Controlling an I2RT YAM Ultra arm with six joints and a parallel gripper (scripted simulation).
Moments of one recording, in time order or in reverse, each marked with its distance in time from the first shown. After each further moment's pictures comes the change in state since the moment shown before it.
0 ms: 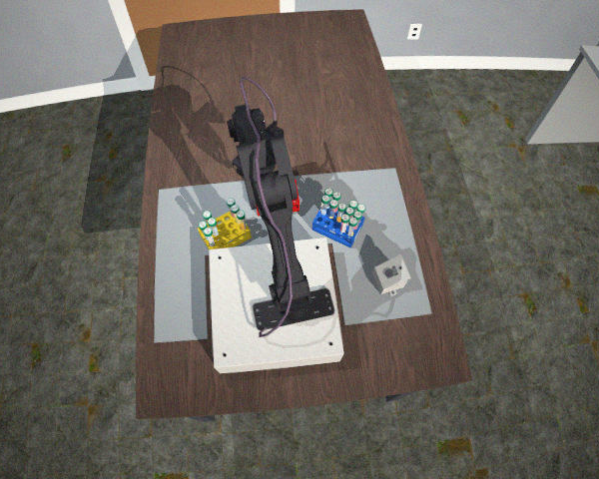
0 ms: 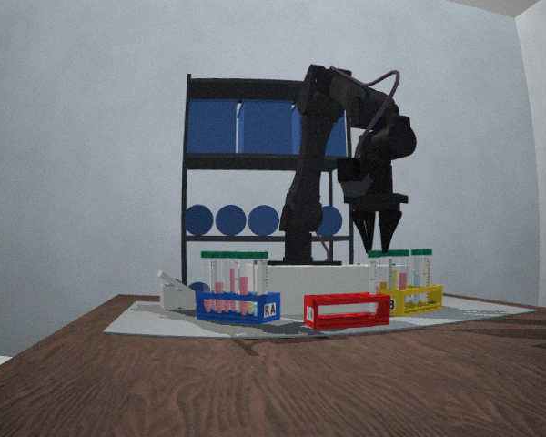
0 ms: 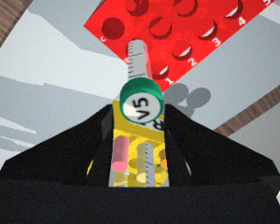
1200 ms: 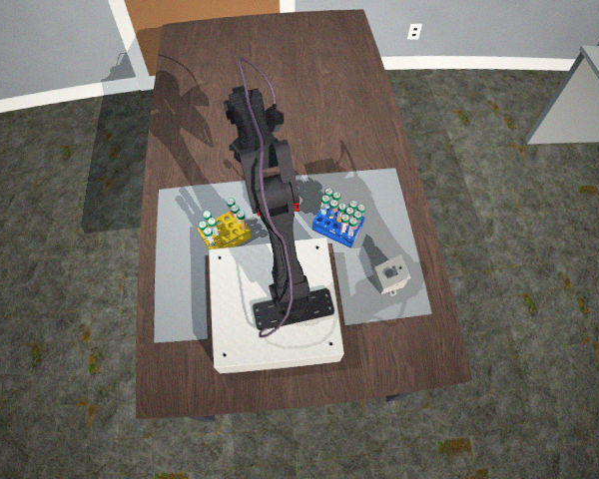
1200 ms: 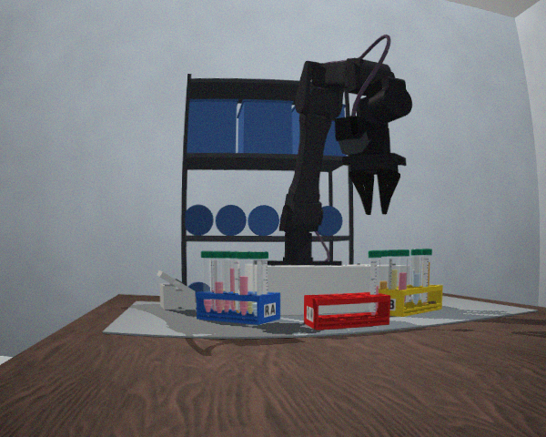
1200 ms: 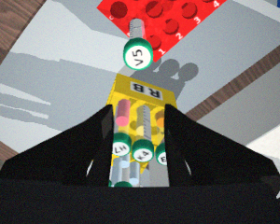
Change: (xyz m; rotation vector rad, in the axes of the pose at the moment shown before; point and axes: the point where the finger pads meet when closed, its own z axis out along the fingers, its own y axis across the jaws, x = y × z) arm 0.001 -0.002 -0.067 -0.006 -0.004 0.001
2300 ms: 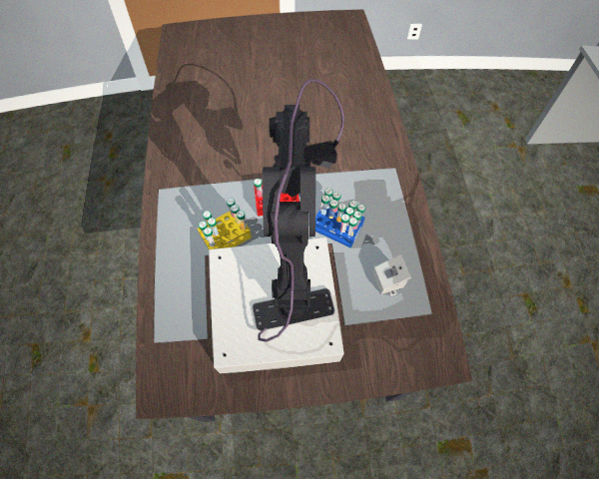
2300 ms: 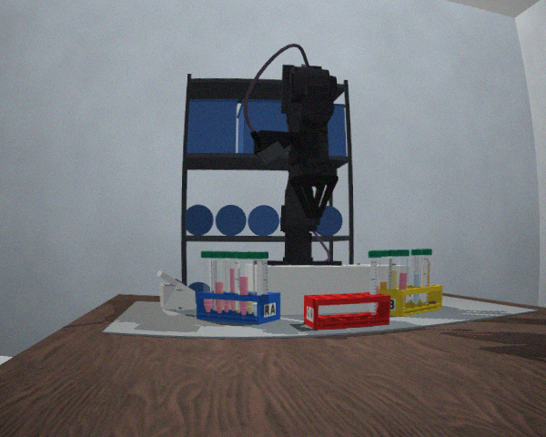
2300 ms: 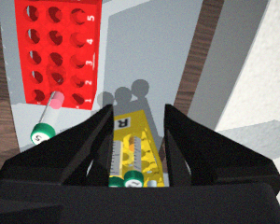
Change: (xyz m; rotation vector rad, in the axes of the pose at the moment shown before) arm -0.010 -0.120 0.003 0.005 0.008 0.647
